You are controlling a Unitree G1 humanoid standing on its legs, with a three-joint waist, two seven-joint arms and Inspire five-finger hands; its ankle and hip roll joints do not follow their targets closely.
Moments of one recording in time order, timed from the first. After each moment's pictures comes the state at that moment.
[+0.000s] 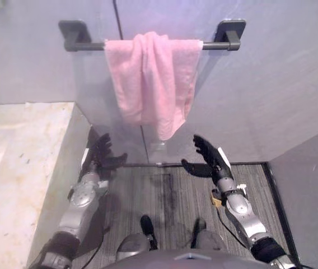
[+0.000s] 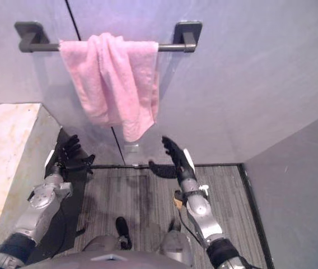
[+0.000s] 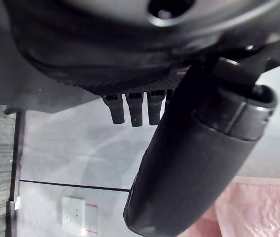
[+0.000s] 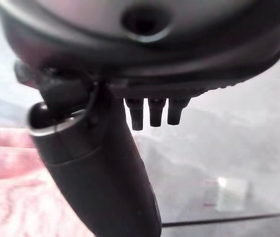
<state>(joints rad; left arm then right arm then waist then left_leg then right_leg) 0.02 0.41 -0.18 0.28 -0.46 -0.12 0.25 0.00 -0.36 0.34 0.29 0.16 -0.33 -0.16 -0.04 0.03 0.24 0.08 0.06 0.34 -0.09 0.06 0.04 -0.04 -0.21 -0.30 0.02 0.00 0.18</state>
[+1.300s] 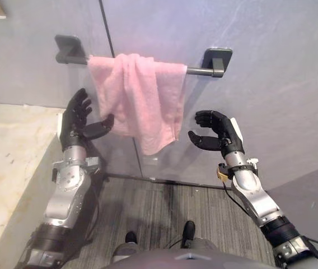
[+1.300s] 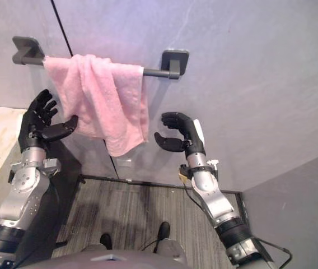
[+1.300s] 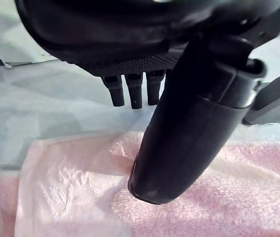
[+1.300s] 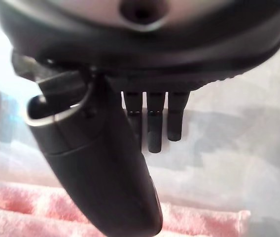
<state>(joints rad) -0.03 0.47 -0.06 -0.07 -0.43 -0.11 0.35 -0.14 -0.47 0.34 0.12 0.21 -0.18 -0.27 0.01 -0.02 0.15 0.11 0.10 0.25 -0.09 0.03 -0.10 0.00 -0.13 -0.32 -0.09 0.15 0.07</state>
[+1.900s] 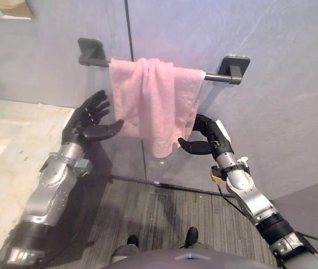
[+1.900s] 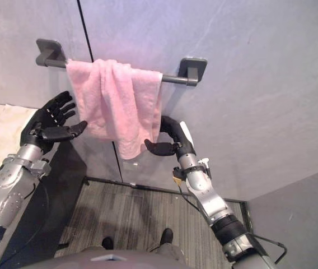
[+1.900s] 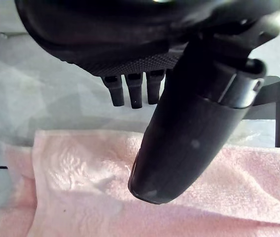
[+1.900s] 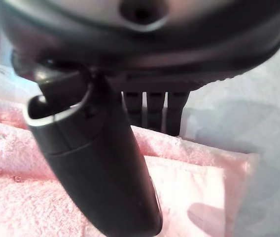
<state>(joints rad) -0.03 0.63 -0.04 -0.07 -0.69 -0.04 -0.01 -0.17 -0.45 0.39 0.17 0.17 -0.18 -0.19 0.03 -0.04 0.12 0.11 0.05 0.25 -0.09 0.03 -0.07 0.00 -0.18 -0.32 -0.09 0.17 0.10</state>
